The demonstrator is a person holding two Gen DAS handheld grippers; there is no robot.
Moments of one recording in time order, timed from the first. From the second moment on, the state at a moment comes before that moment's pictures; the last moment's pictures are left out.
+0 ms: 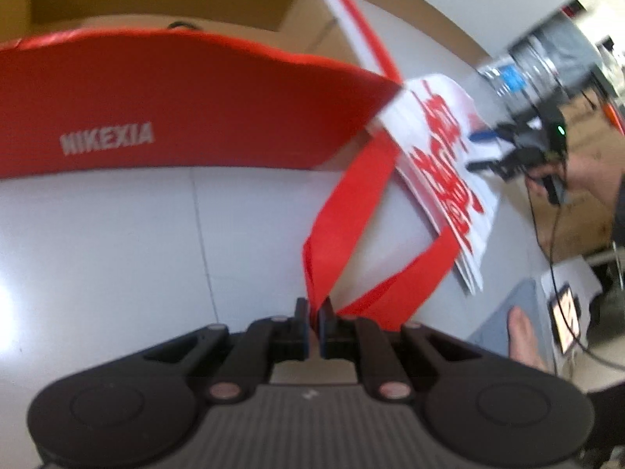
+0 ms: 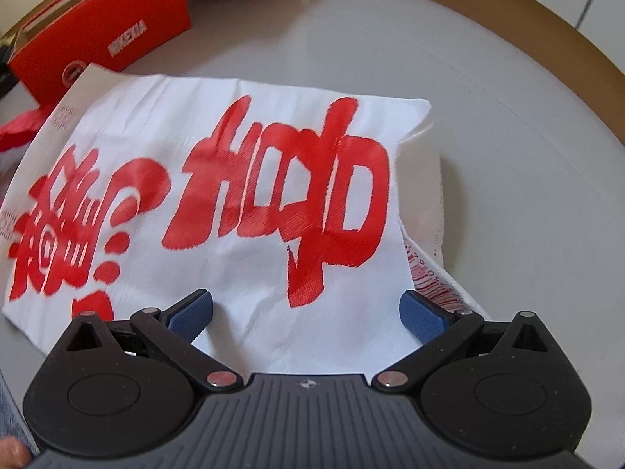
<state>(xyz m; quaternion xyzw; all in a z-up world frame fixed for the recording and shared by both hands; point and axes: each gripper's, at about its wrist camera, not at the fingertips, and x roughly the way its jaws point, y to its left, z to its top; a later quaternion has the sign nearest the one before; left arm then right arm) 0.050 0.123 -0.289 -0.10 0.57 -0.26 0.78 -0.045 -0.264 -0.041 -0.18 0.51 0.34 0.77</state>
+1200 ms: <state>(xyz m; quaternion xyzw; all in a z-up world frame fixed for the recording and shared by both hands) 0.027 0.089 -0.277 0.08 0.56 -0.35 0.75 -0.015 -0.232 -0.048 -0.16 0.57 0.25 0.77</state>
